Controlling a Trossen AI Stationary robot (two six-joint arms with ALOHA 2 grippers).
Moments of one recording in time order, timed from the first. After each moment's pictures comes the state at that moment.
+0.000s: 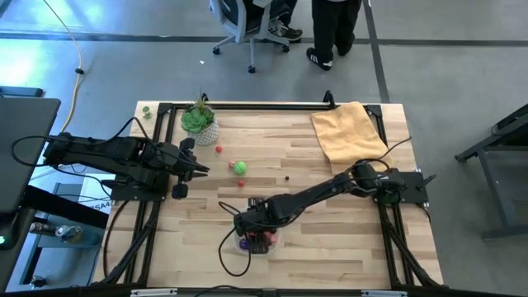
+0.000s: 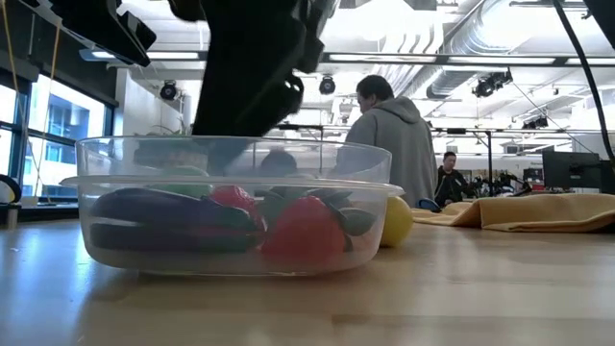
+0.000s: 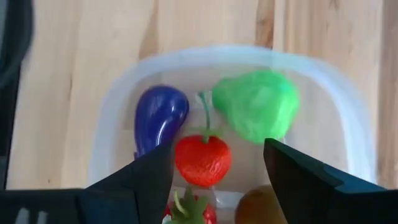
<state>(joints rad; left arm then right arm) -0.01 0.72 0.75 -0.76 -0.12 -0.01 0.34 2.31 2.01 -0.82 0.02 0.25</state>
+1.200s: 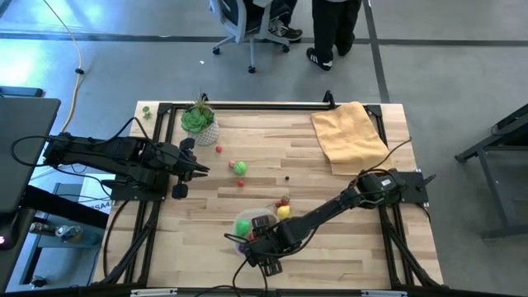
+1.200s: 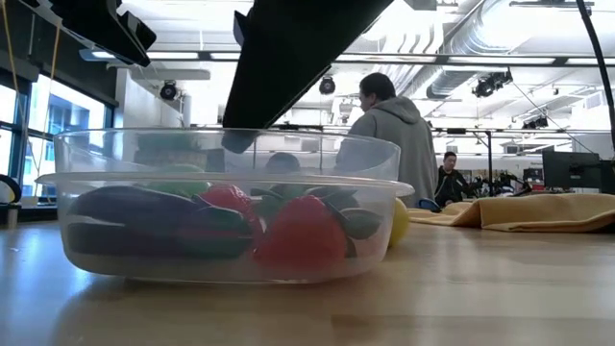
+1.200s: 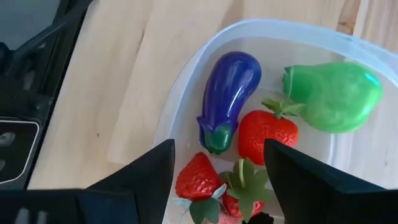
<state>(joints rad) -0.01 0.72 0.75 -0.76 -0.12 -0.01 0.49 2.31 2.01 -0.84 0.11 0.15</state>
